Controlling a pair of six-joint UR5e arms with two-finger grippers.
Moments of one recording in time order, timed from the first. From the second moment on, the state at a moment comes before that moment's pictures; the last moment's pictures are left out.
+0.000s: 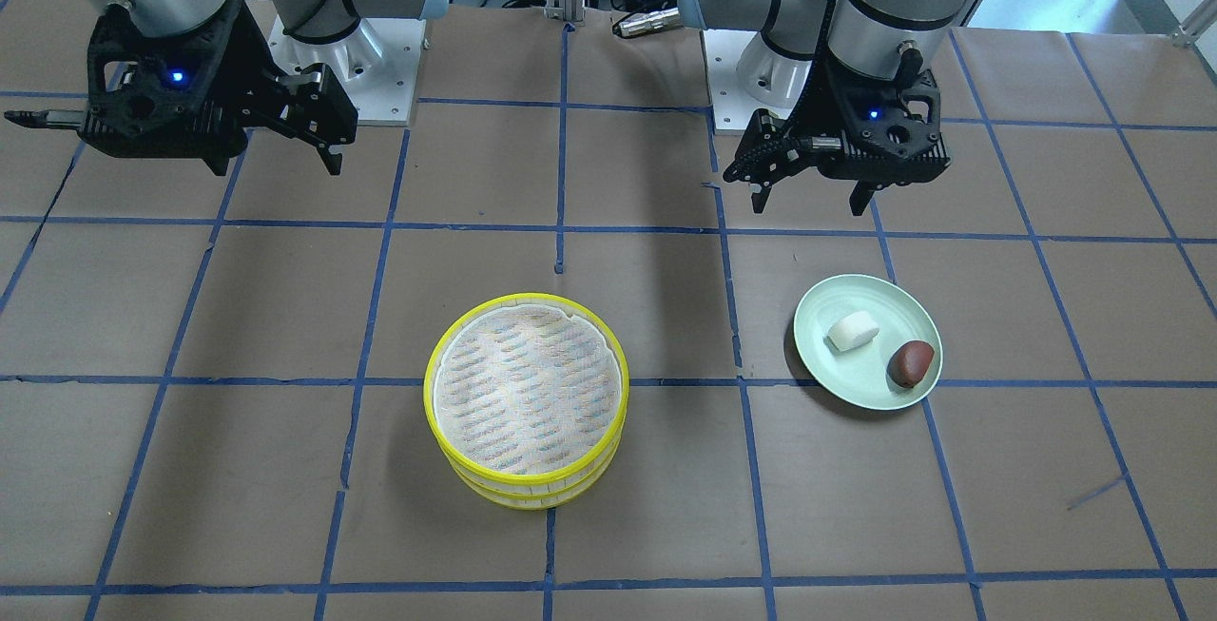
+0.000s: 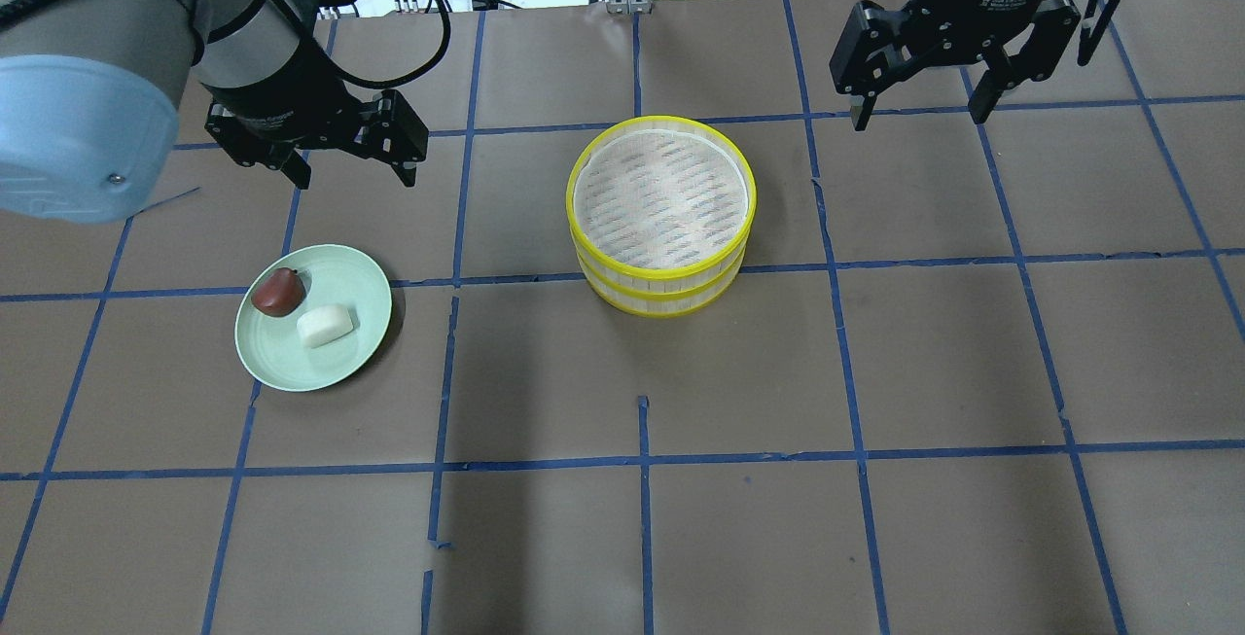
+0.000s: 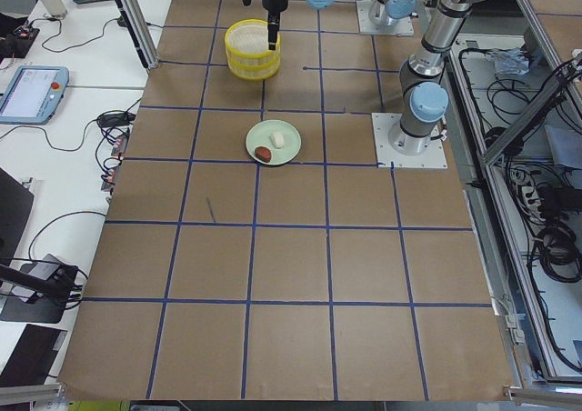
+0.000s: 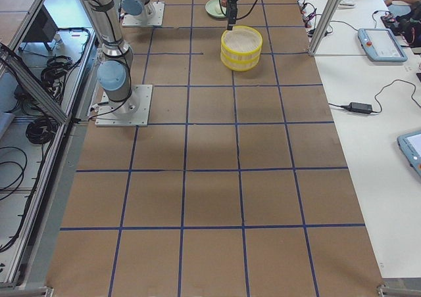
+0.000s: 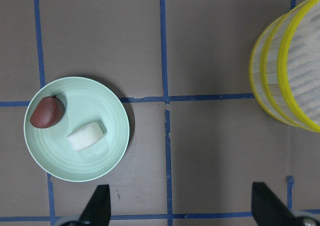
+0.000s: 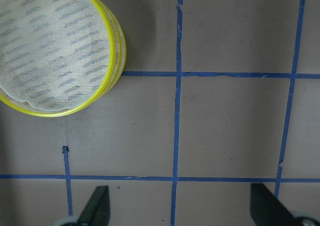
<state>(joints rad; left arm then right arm) -1.60 -1.56 -1.64 -1.43 1.58 -0.01 1.59 -1.49 1.39 -1.41 -1.56 0.00</state>
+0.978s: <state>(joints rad) -1.36 -1.58 -1.80 -1.31 1.59 0.30 1.59 -1.51 1.40 -1.39 -1.55 -0.01</state>
